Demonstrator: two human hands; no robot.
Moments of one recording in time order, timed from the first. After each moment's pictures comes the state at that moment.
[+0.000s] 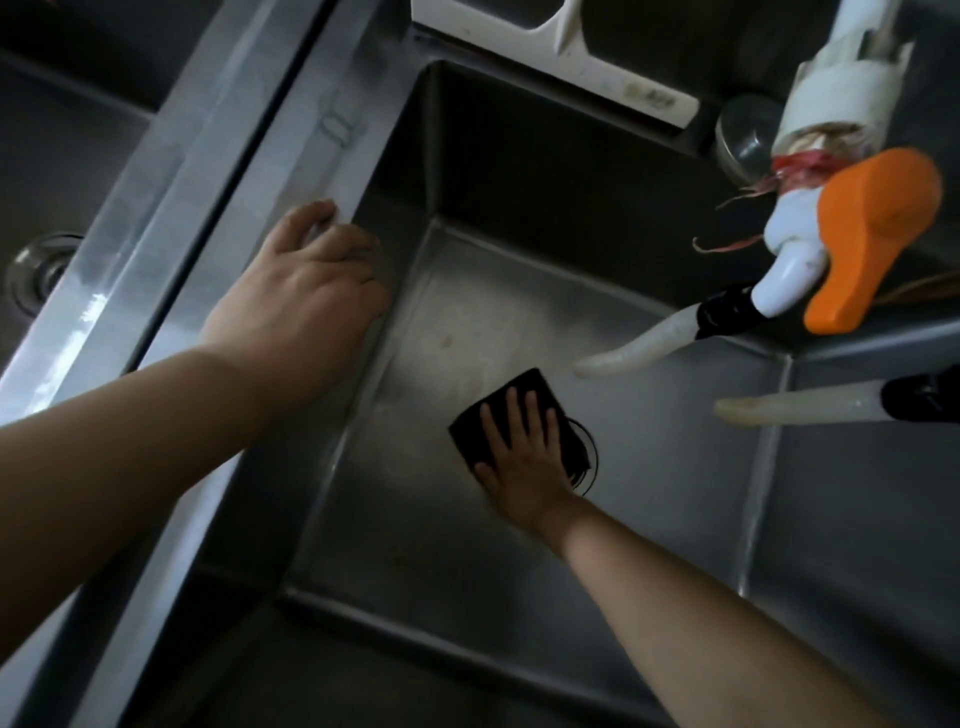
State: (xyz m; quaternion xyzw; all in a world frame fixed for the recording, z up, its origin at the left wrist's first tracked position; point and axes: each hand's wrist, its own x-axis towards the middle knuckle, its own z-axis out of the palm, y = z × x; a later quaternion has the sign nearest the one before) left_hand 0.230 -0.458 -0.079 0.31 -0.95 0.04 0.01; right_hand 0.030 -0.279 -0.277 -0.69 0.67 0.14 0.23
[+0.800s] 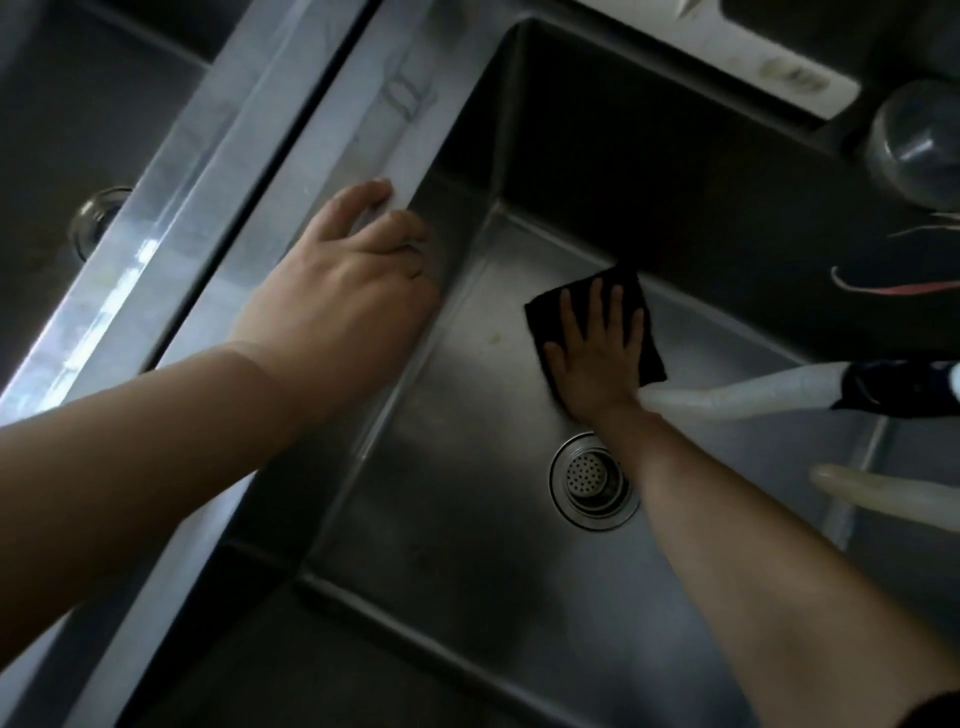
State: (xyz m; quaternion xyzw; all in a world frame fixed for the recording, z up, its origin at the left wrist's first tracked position) left_hand 0.228 -0.459 -0.083 0.33 -0.94 0.05 0.02; right_hand -0.016 -0.401 -0.287 -0.66 0.74 0.10 0.11
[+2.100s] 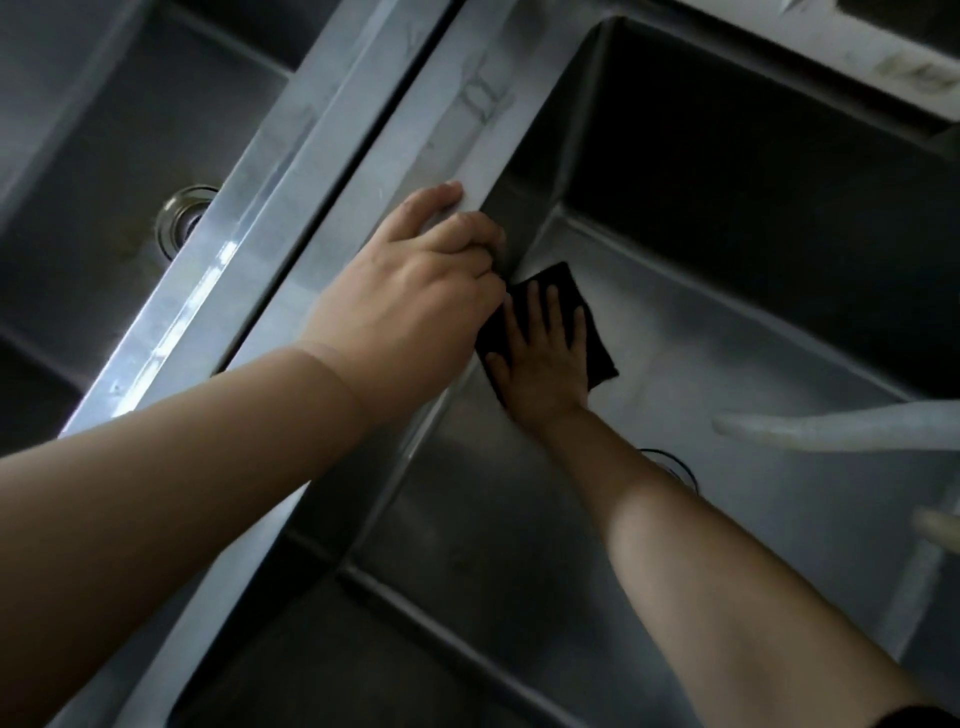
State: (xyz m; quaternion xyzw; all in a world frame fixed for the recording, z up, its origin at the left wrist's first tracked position) left_hand 0.227 -0.462 -0.083 0.34 -0.94 0.04 0.04; right_hand 0.089 -0.421 -0.297 -0.73 0.67 0.06 0.12
